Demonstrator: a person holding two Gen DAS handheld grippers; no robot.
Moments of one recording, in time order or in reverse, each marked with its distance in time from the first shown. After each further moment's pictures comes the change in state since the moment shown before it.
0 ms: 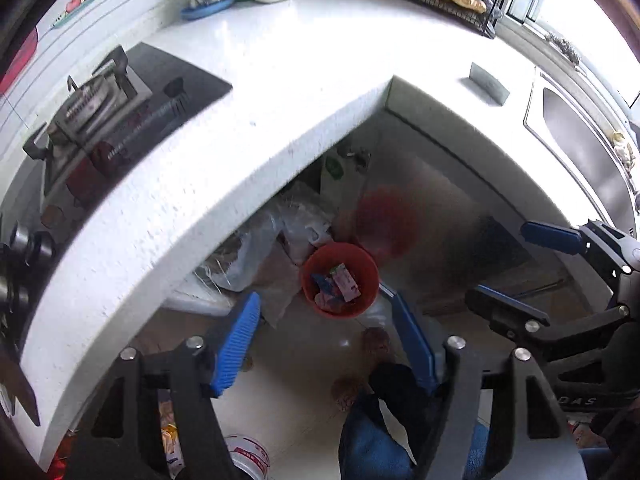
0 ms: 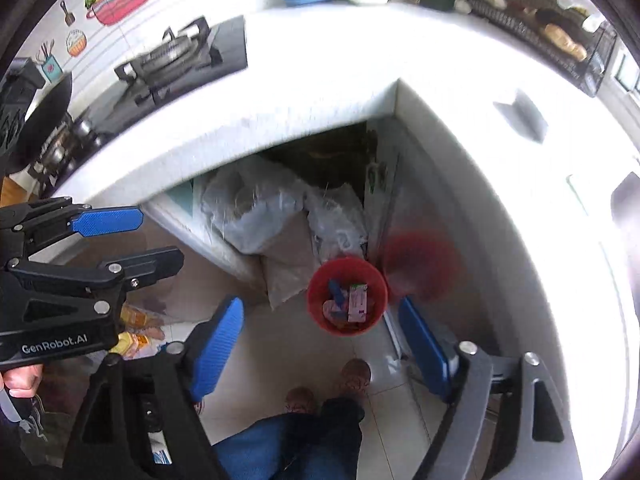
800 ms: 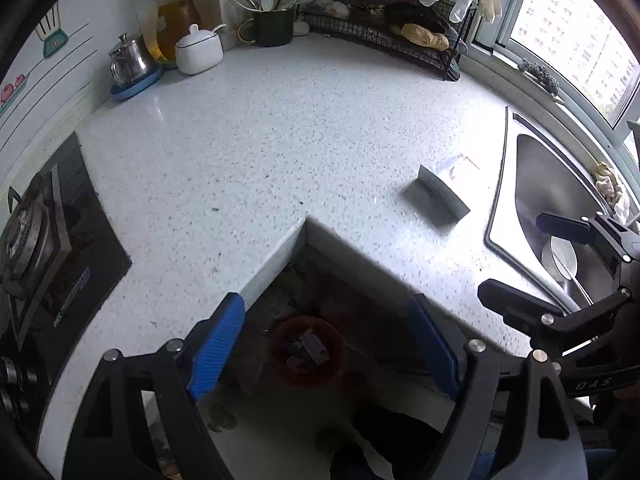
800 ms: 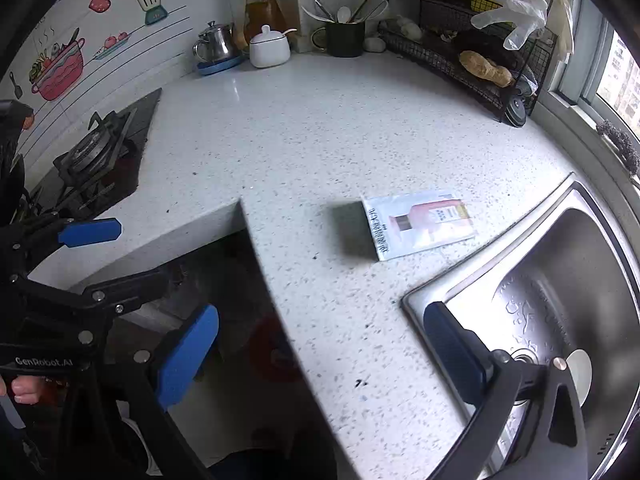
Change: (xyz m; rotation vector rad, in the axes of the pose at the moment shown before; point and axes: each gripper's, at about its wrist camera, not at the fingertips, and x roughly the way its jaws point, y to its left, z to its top) left arm 0.020 -0.073 0.141 0.083 -0.095 -0.089; right arm -0.036 -0.124 0.066 0.087 -0.090 -0.130
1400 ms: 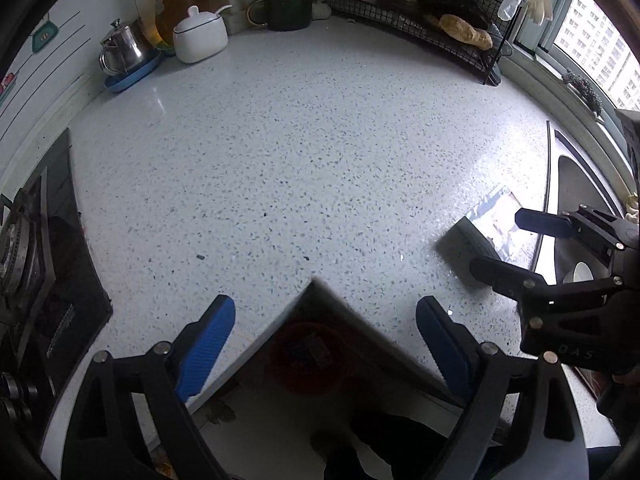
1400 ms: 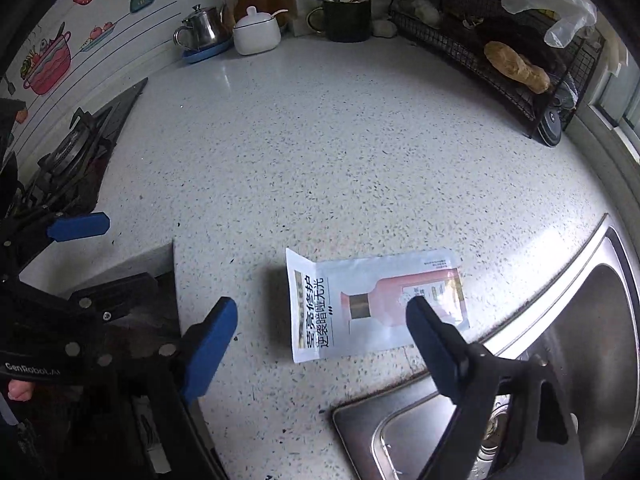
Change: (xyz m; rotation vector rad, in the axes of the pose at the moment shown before) left arm 0.045 0.003 0.049 -0.060 0.070 0.058; right arm 0.061 -0.029 0.058 -0.089 0.093 0.074
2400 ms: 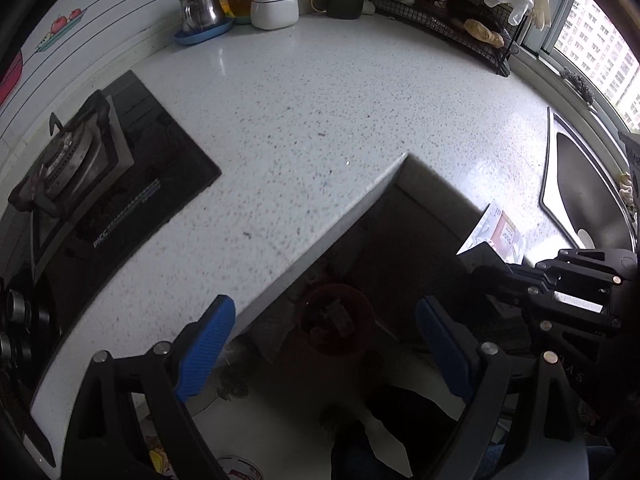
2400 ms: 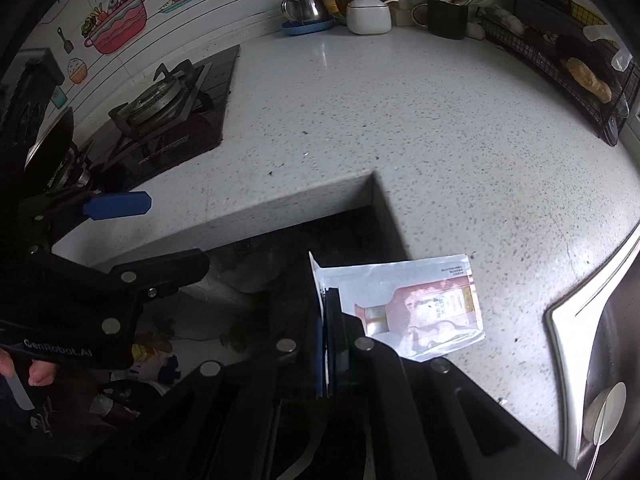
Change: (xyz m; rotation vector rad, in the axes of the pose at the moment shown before) left arm -0.058 0.080 -0.120 -0.057 -0.011 0.014; right arm -0.014 0.158 -0.054 -0.066 0.010 0.161
